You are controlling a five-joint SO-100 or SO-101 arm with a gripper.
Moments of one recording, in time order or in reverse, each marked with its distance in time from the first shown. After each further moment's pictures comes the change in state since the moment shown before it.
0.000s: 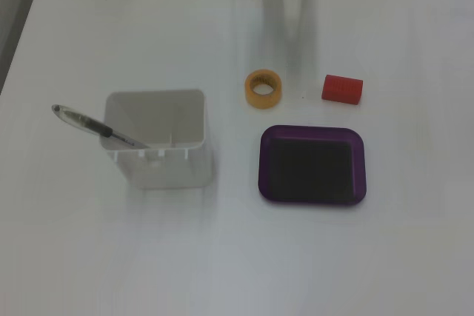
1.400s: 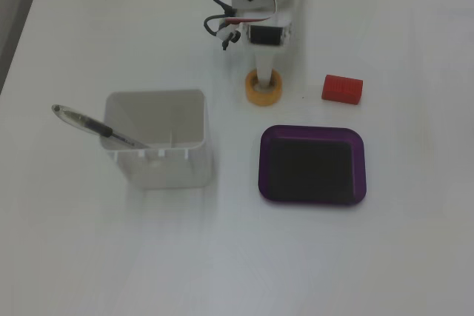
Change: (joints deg) arm 7.9 -33.5 -8.2 -3.7 -2.6
